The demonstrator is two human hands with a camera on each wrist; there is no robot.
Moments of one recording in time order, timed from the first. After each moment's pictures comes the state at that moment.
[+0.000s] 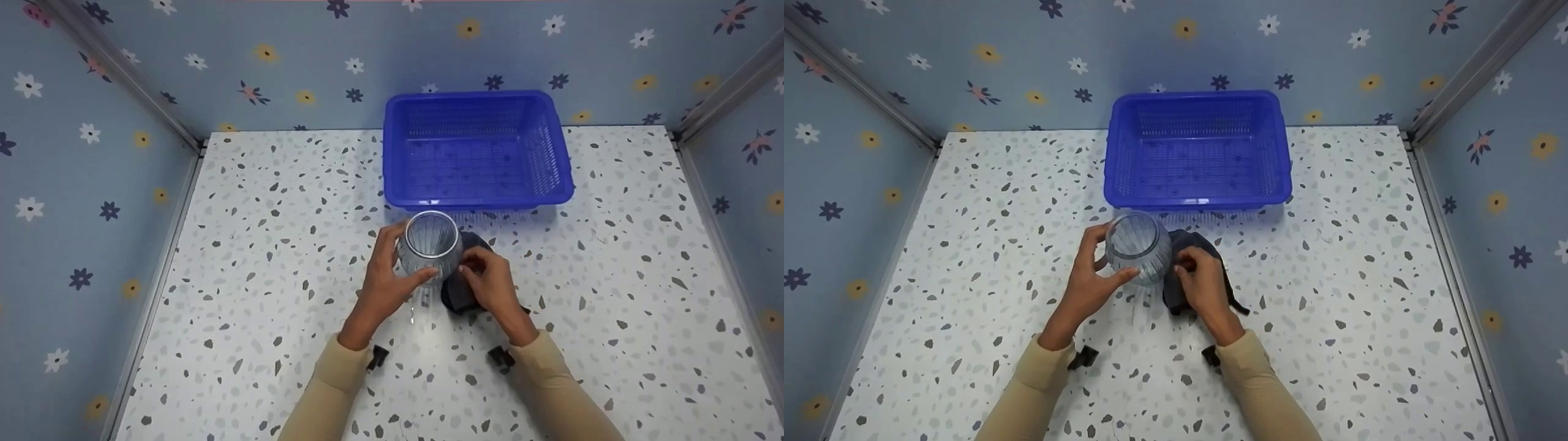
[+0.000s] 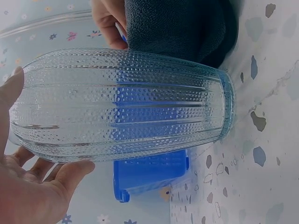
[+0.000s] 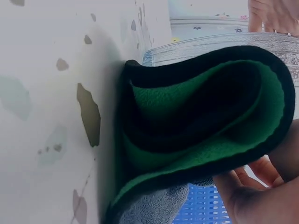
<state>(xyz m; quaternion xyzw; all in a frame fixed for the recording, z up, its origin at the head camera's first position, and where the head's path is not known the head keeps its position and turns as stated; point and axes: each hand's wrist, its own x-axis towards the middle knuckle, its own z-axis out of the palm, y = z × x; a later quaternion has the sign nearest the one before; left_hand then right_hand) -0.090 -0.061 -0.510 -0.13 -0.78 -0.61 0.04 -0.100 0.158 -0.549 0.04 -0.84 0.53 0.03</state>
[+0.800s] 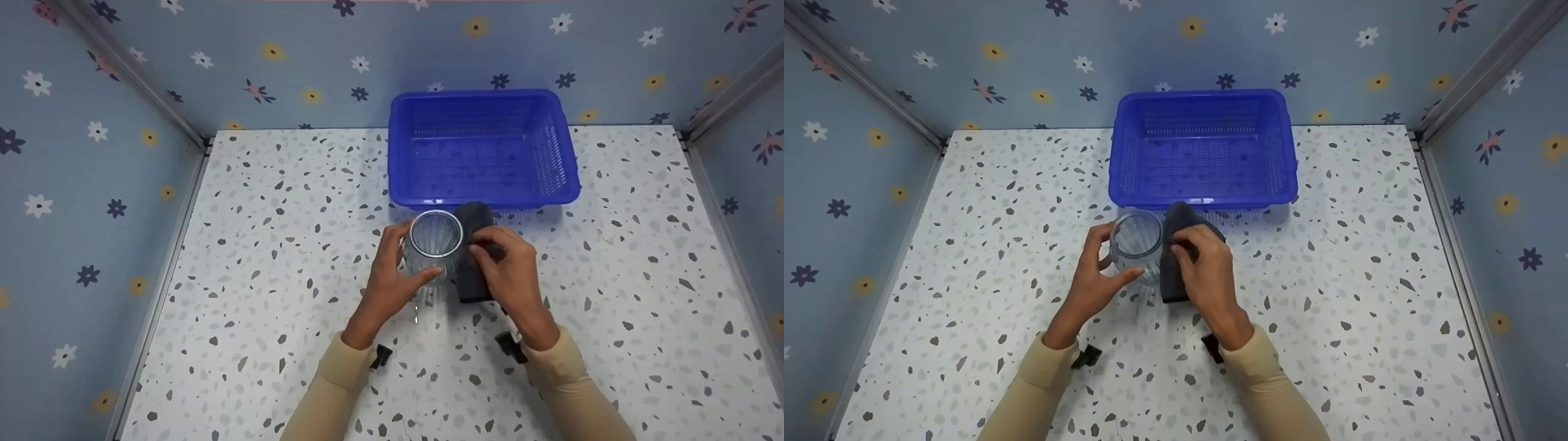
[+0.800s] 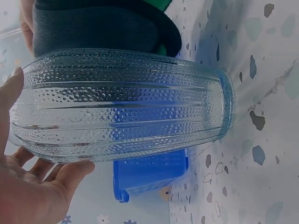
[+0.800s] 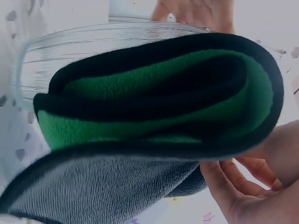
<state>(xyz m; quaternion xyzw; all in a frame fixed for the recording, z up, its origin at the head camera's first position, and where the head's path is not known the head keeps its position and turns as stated) -0.091 -0.061 -0.511 -0.14 -0.78 -0.61 0.05 -0.091 0.151 -0.467 0.09 -0.84 0.52 0.15</state>
